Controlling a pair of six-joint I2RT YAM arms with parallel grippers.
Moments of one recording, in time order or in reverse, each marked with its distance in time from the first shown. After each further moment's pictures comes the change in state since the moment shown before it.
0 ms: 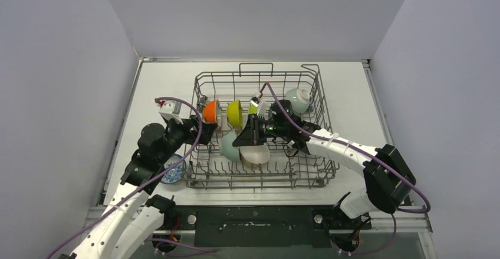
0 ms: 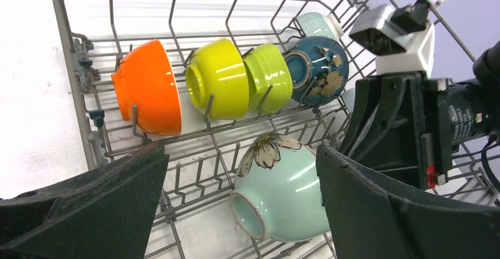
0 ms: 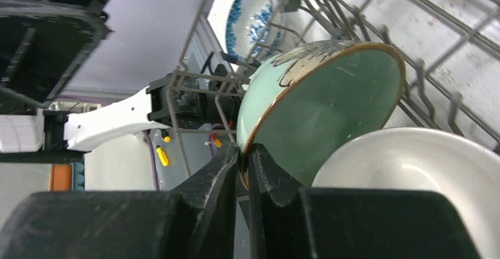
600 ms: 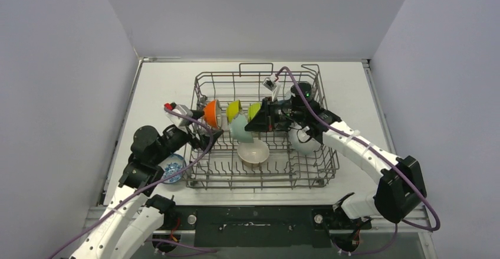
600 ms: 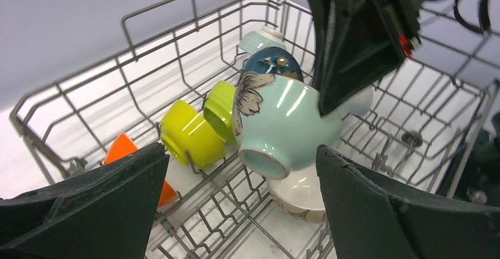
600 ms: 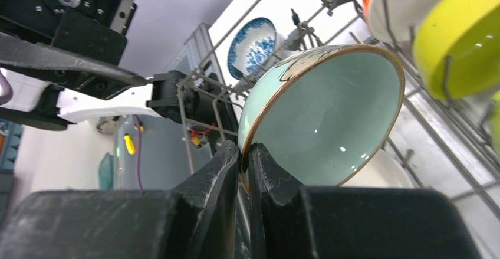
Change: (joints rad) left arm 0.000 -0.032 0.005 0.153 0.262 0.313; right arm -0.147 -0.091 0.127 -0.119 -0.160 -0.252
